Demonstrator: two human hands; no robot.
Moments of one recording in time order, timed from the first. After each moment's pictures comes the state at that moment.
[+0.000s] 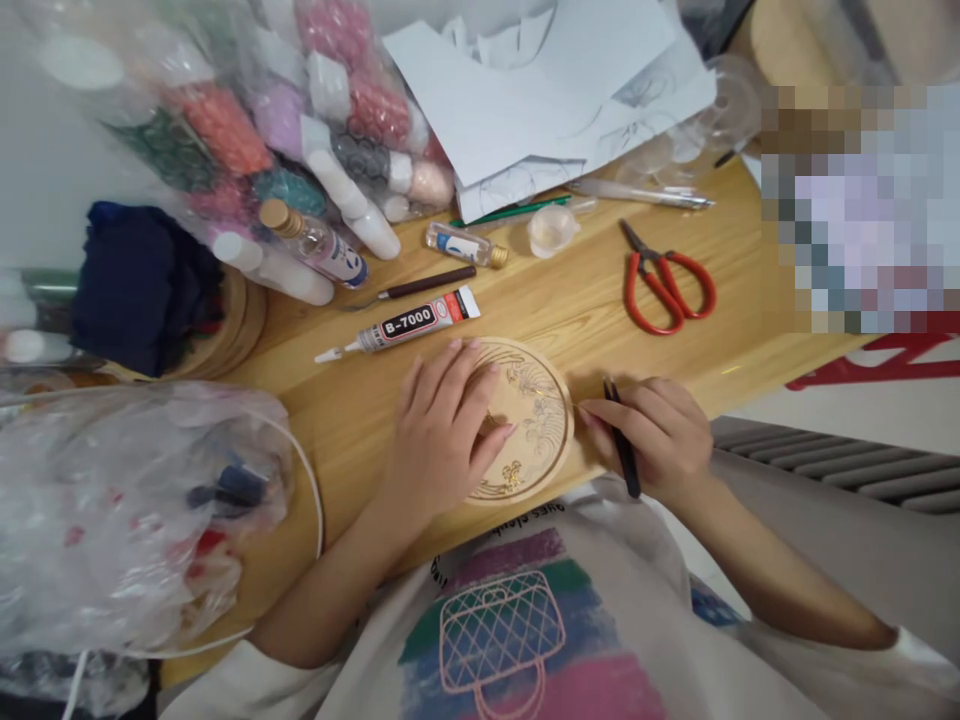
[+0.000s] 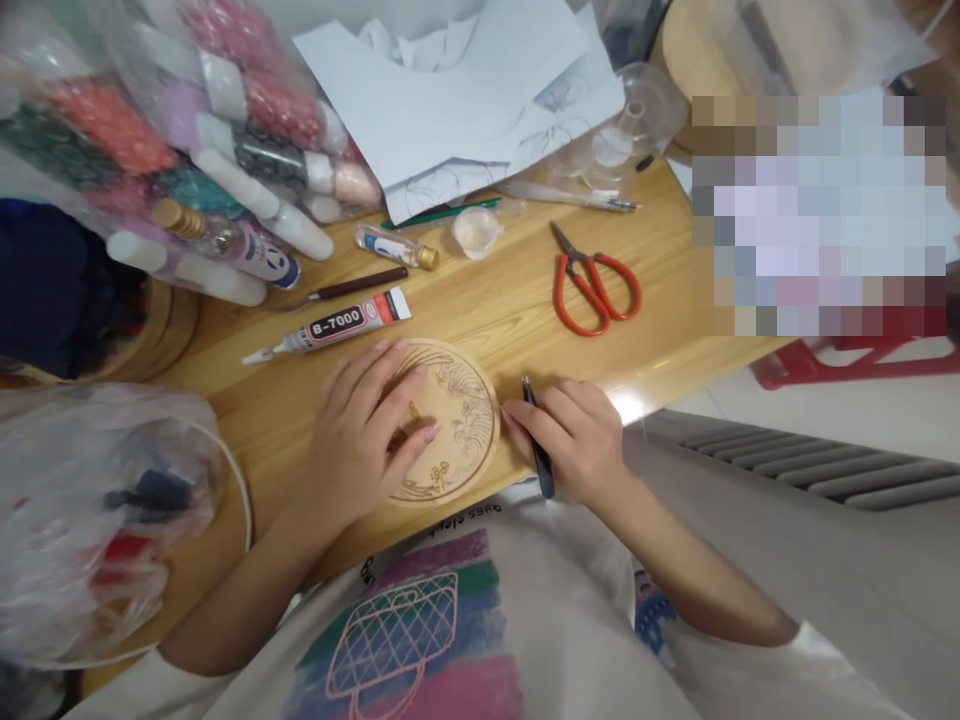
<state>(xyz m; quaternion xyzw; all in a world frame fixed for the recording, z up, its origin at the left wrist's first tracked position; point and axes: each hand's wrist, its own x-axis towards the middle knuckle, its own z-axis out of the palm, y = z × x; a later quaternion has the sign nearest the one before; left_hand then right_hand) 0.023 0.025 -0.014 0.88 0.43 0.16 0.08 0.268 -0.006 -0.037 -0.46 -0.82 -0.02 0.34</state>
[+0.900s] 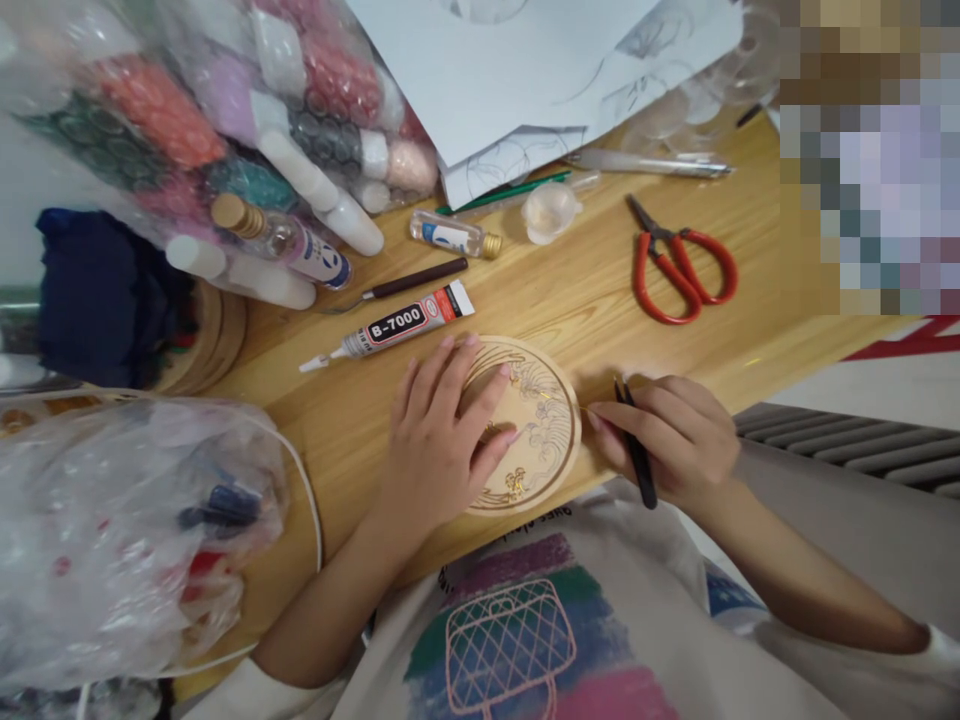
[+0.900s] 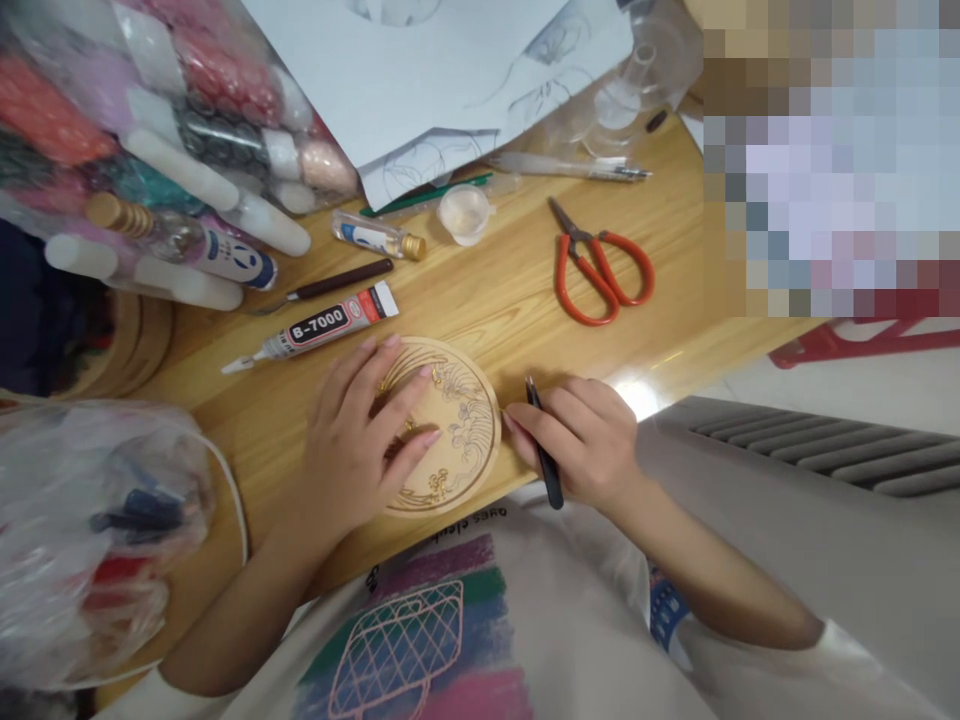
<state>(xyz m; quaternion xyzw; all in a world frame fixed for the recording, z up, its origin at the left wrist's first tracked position) 0.023 0.028 -0.016 0.89 0.42 0.14 0.09 0.268 -0.006 -0.035 -0.47 -0.82 -0.02 0.33</state>
